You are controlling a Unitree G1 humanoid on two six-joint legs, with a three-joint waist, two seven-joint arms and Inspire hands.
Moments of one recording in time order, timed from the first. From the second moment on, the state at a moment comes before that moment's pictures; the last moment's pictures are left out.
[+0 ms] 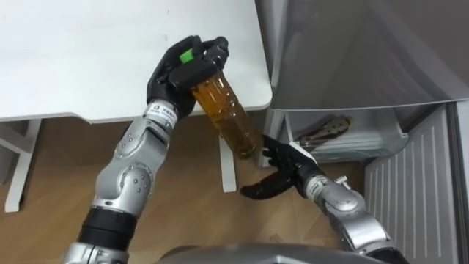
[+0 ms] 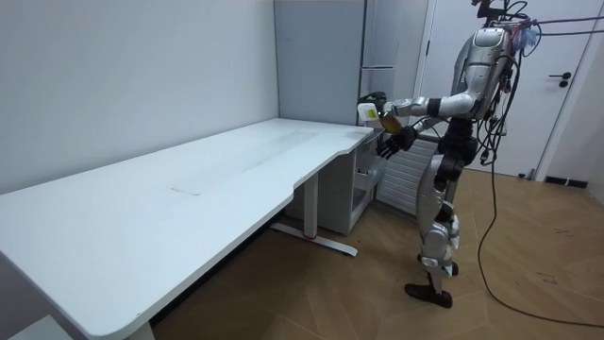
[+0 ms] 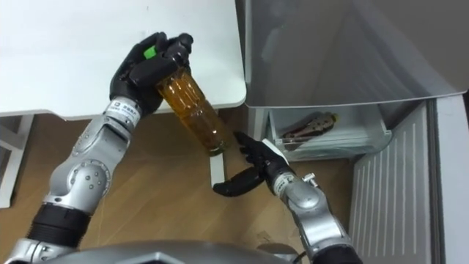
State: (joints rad) left arm 0.00 0.15 -0.16 0.08 -0.70 0.11 -0.09; right arm 0.14 -0.16 0.26 0.38 -0.08 0.10 0.31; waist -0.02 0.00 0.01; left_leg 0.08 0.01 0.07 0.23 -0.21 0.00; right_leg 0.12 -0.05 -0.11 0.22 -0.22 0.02
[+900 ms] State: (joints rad) left arm 0.06 0.19 -0.21 0.08 -0.62 0.06 -0.19; right arm 0.14 -0.20 0.33 0.26 0.32 0.08 0.53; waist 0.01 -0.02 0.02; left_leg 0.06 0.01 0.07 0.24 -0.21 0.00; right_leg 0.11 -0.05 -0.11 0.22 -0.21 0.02
